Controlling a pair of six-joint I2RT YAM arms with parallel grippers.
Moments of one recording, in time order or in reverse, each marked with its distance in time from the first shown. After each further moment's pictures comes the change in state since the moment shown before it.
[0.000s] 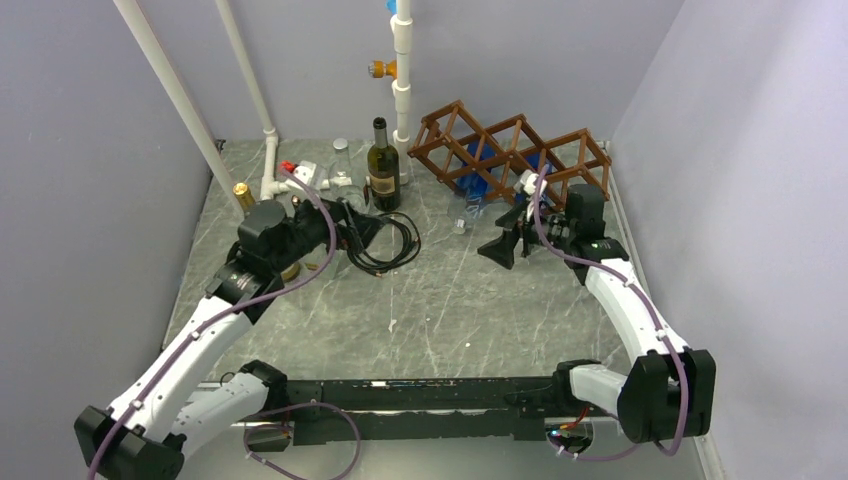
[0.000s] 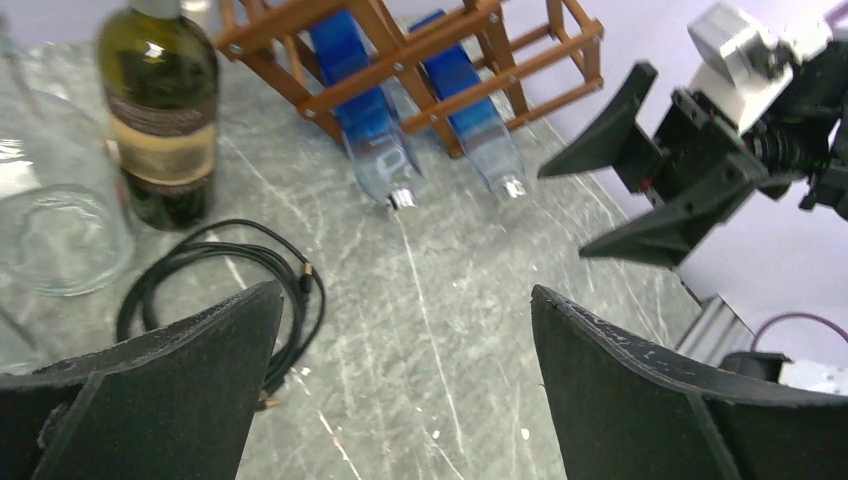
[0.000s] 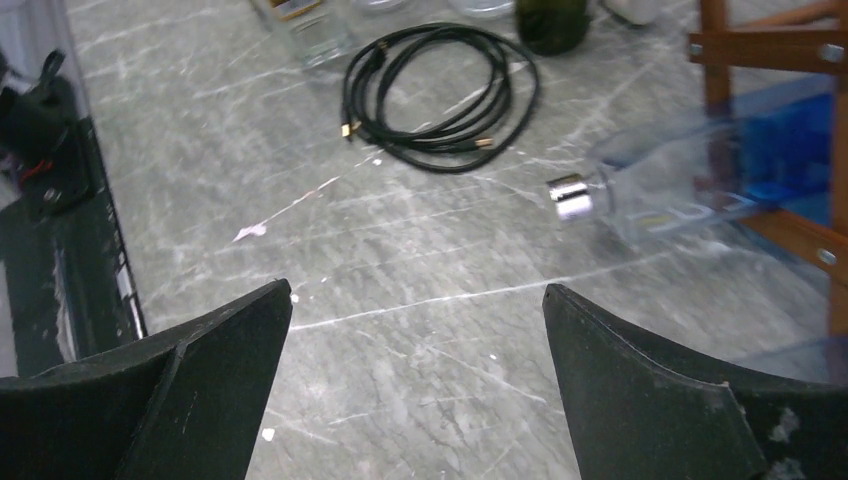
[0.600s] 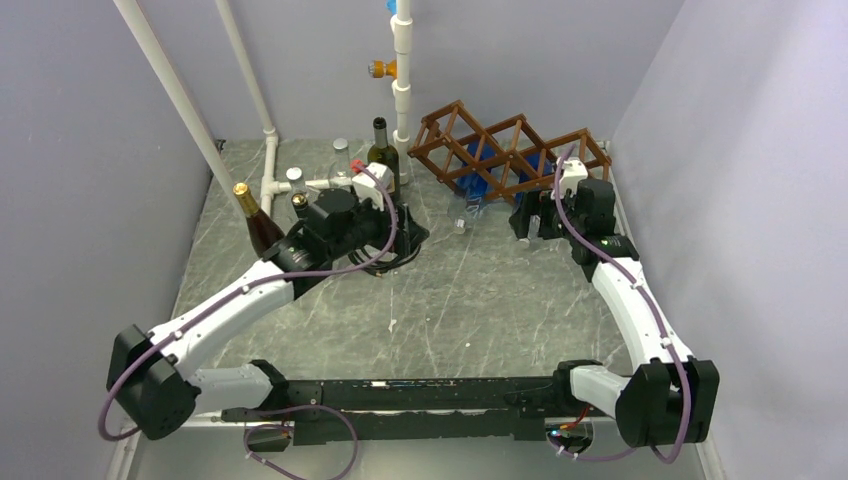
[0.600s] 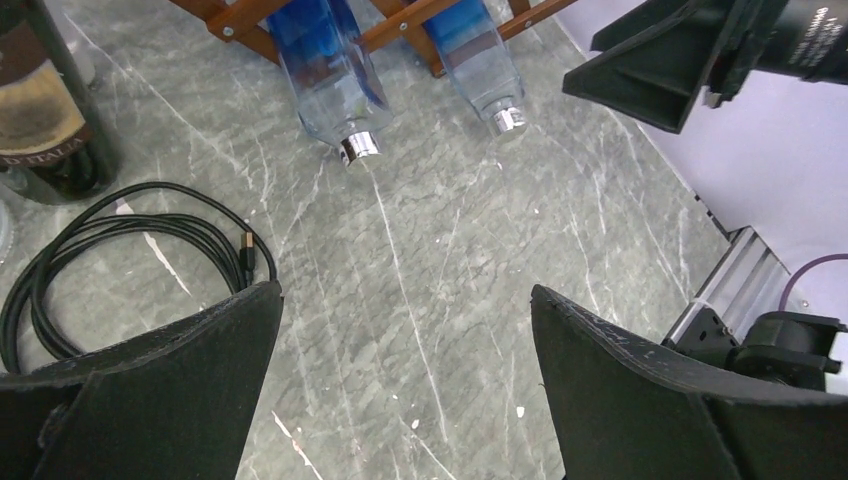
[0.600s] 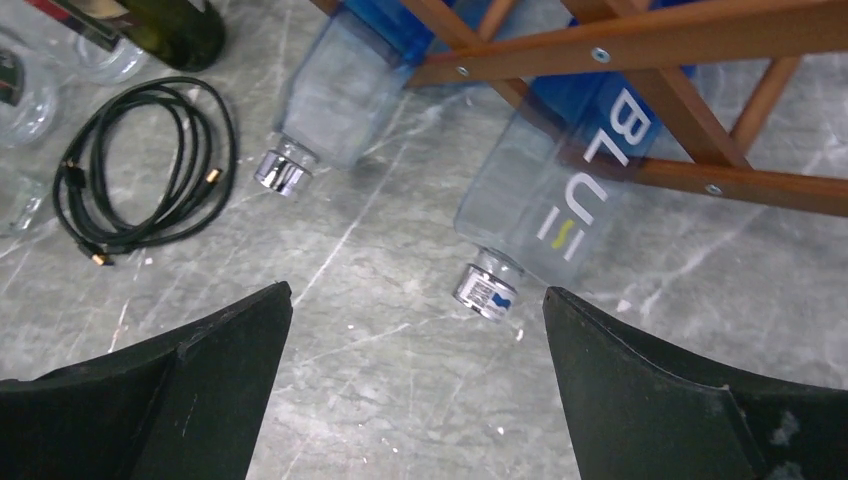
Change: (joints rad) left arm -0.248 0.290 0.105 0.002 -0.131 0.026; right arm -0.056 -0.034 0.053 -0.046 0.668 0.369
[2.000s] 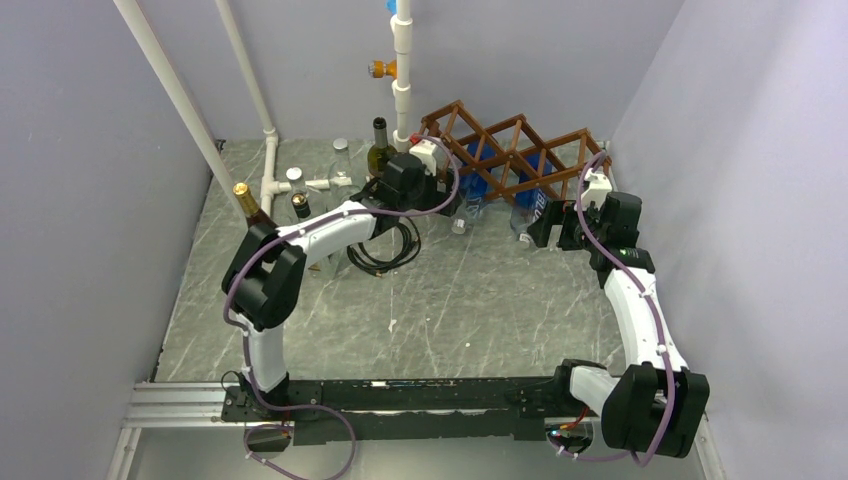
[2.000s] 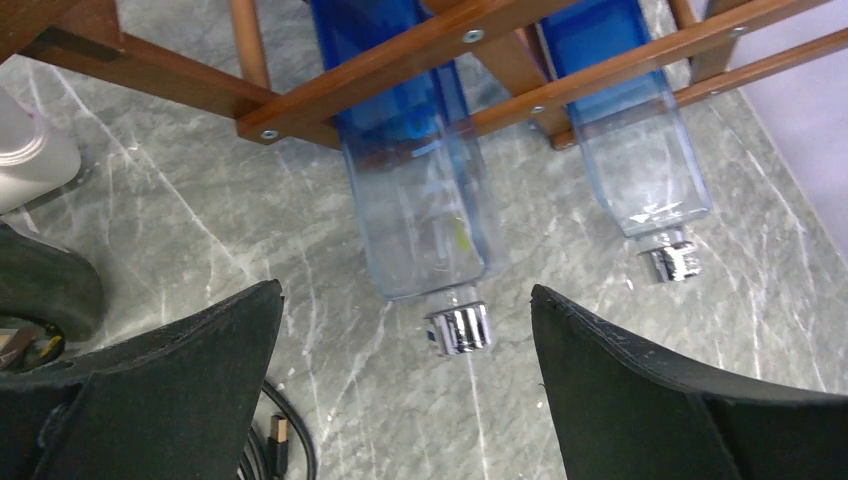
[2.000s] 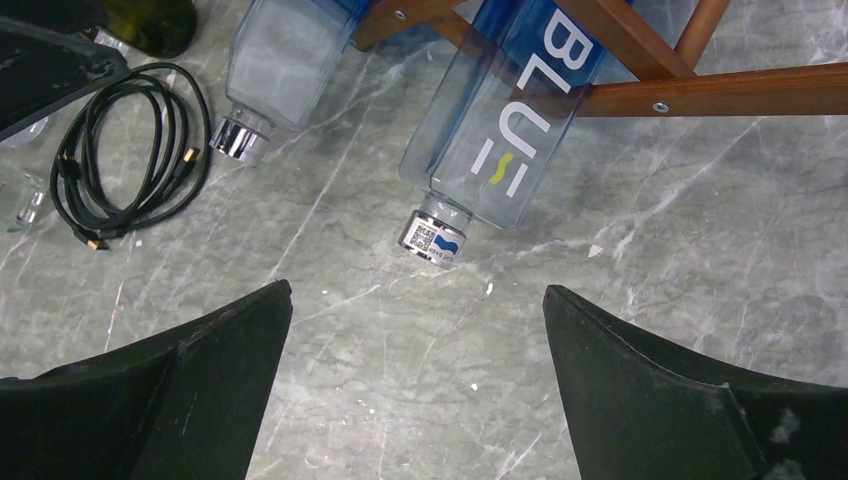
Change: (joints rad) left arm 0.008 0.721 0.452 0.138 -0.090 0.026; right arm -0.208 -0.044 -0.071 -0.038 -0.154 -0.026
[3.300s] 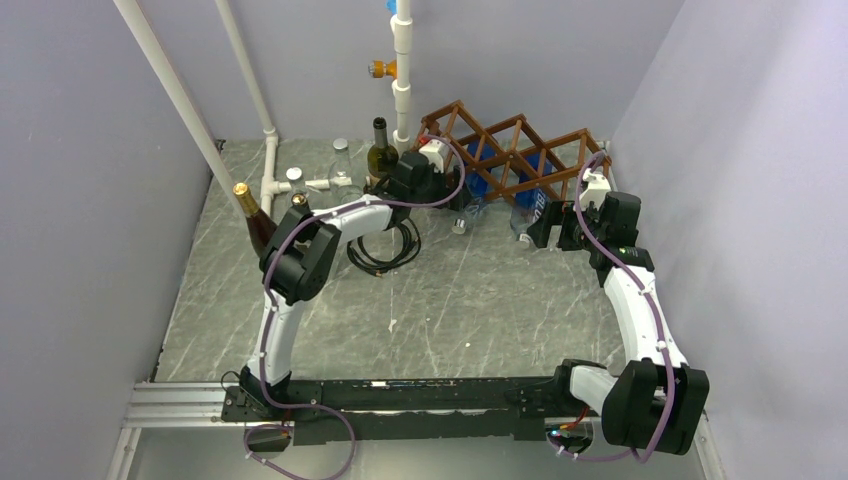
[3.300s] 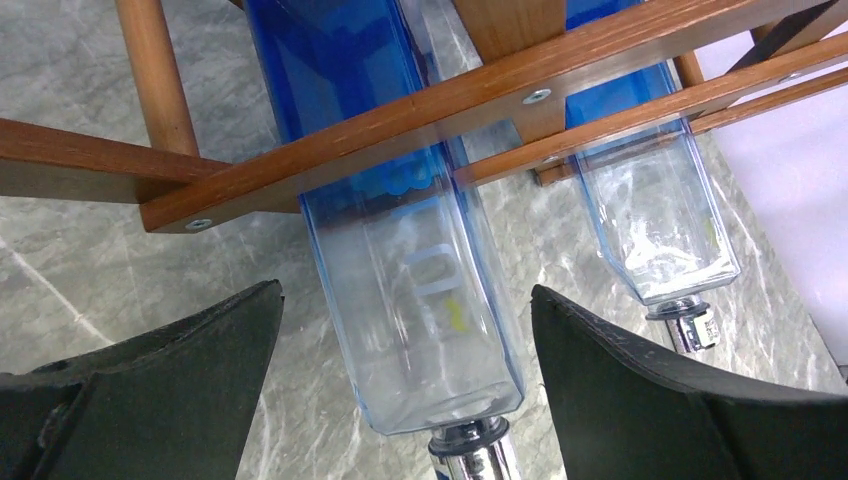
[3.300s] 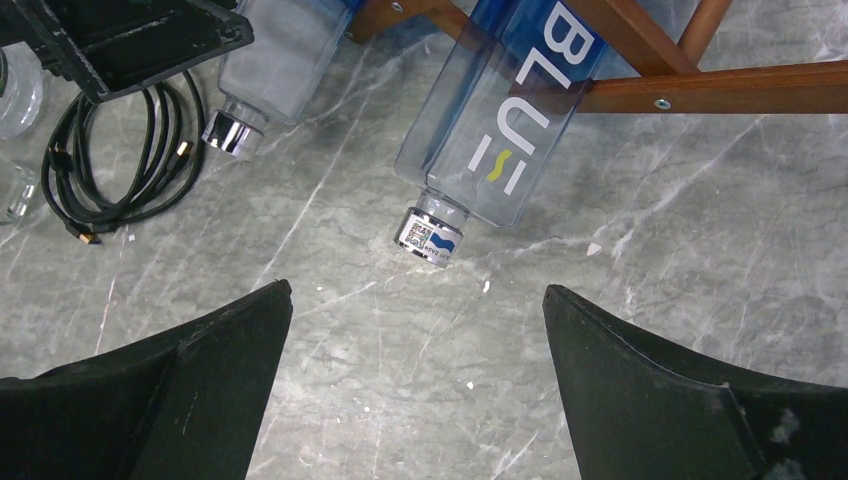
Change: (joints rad) left arm 0.059 0.286 0.171 0.133 0.182 -0.089; right arm -0.002 0.018 0.000 0.000 -0.004 -0.016
